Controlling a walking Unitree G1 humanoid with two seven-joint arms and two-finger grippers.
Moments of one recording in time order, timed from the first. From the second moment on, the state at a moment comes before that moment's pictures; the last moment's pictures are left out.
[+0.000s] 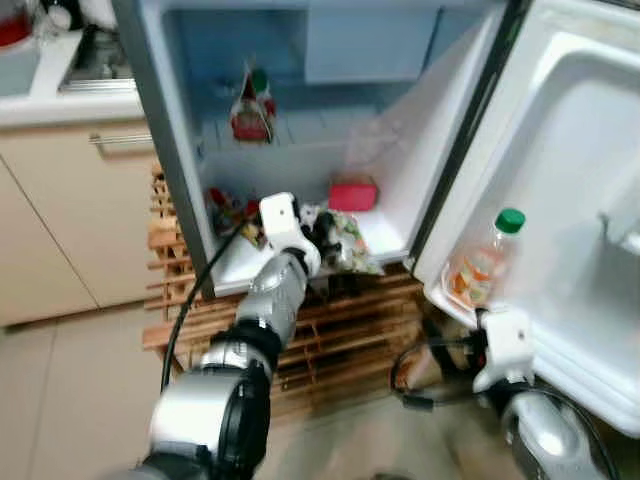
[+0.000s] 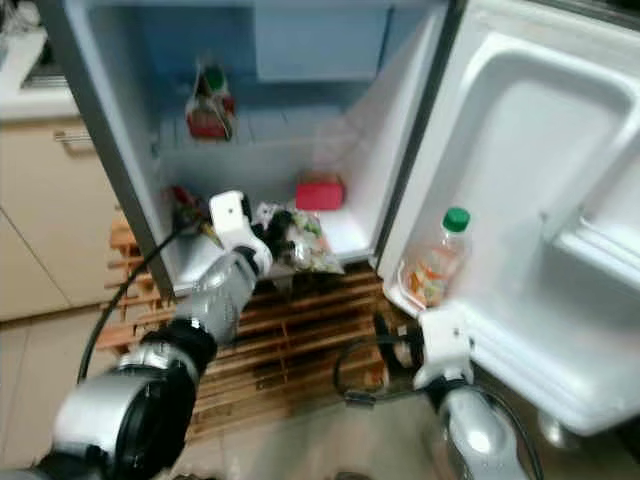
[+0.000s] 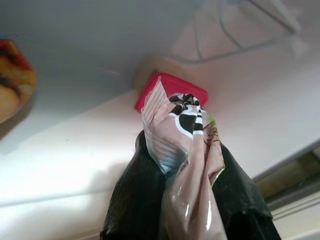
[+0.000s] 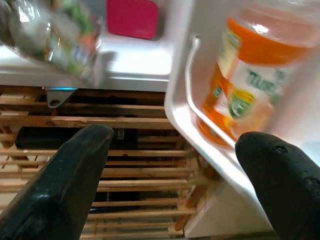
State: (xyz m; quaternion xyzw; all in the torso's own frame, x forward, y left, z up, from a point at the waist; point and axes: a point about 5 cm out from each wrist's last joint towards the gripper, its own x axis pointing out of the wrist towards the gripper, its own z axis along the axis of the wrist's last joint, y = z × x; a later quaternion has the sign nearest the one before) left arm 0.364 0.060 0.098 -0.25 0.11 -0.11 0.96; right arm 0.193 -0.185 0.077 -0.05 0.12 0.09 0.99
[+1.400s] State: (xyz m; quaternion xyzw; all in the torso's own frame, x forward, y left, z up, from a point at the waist) left arm 0.415 0.144 0.217 0.18 -0.09 0.06 0.98; right arm 0.101 -0.181 0.101 -0.05 0.22 0.06 0.97
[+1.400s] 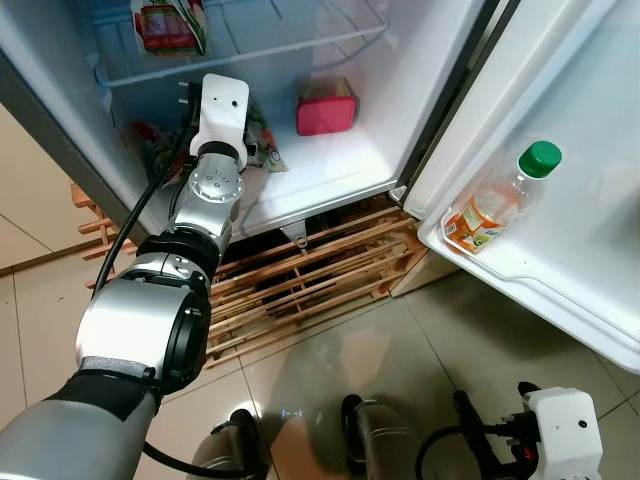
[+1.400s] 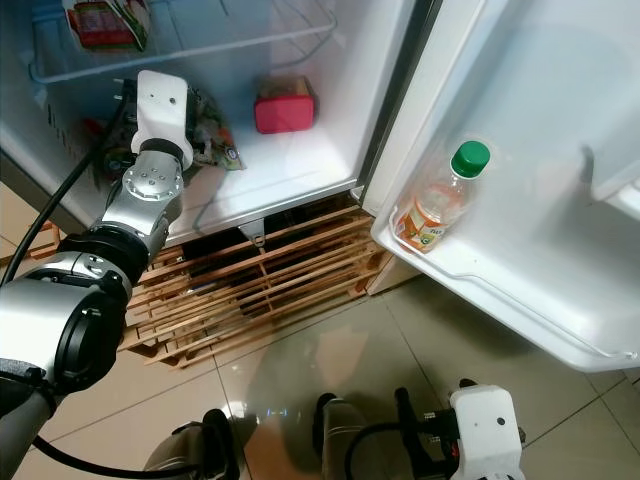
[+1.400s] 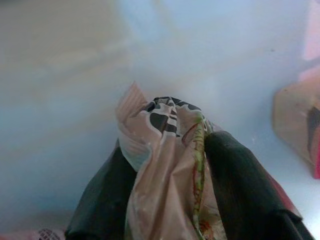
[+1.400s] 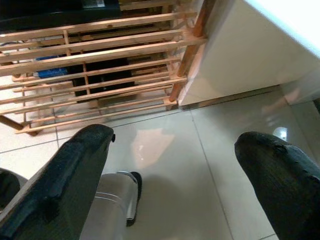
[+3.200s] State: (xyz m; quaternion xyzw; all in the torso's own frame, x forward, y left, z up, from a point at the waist) left arm 0.361 0.081 0.195 0.19 -0.28 -0.08 0.94; right arm 0.149 -0.169 0.084 -0.04 0.18 0.09 0.98
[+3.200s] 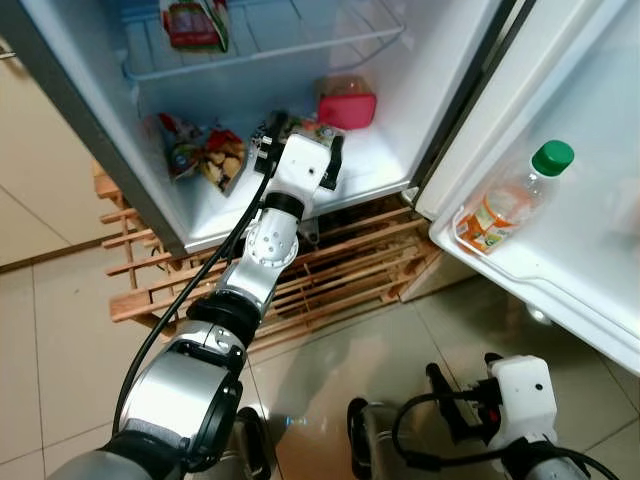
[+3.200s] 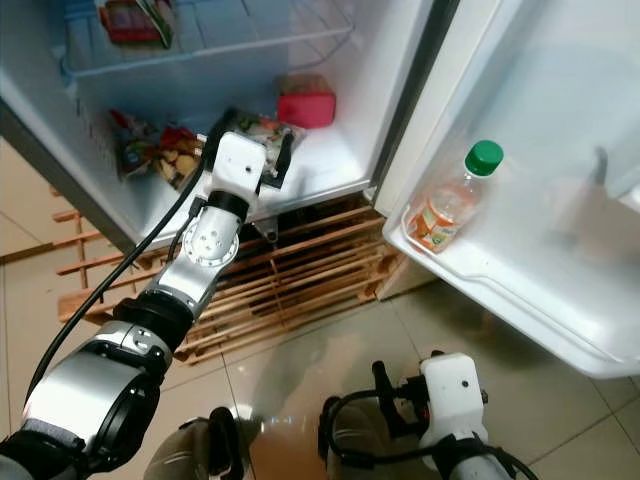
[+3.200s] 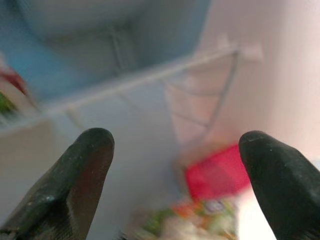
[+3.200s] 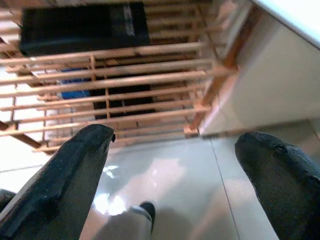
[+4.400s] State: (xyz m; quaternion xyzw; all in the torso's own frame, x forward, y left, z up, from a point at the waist) left arm 0.236 0.146 0.158 0.11 -0.09 -0.11 0.98; right arm 0.342 -0.135 0.094 -0.02 0.08 0.06 1.00
